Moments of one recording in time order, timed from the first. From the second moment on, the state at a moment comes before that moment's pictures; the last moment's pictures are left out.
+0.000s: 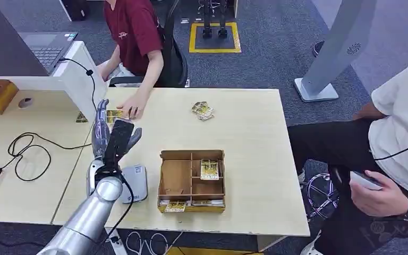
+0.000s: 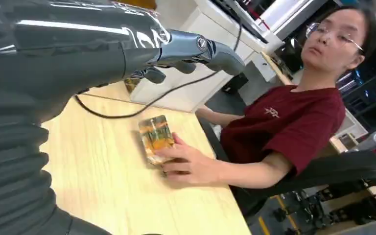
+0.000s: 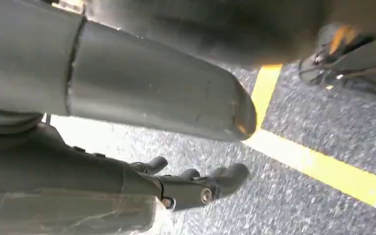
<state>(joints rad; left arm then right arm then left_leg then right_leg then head) -0.45 0.02 -0.23 -1.11 -0.44 0.57 -0.11 0.00 0.11 0.10 -0.18 0.30 -0.32 0.25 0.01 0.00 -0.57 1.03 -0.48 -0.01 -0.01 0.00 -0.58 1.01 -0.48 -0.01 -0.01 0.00</state>
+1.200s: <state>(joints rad) 0.17 0.26 -0.08 -1.79 -0.53 0.45 -0.51 0.02 0.14 0.16 -0.02 0.33 -0.41 0.02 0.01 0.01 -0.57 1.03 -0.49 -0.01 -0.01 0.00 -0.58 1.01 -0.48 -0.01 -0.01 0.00</state>
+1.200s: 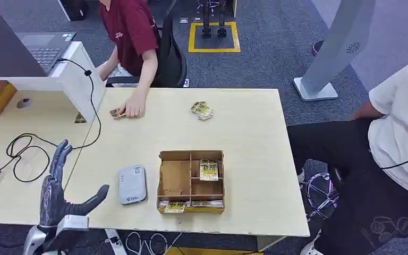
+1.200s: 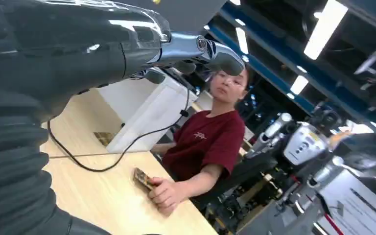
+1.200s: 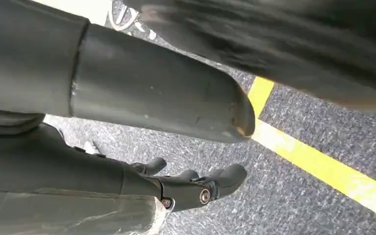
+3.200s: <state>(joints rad) 0.25 0.12 -0.44 -1.59 -1.27 0.67 -0.25 0.03 0.16 0.25 0.00 0.32 -0.45 0.00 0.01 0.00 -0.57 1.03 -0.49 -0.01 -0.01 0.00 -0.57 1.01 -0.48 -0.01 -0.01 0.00</state>
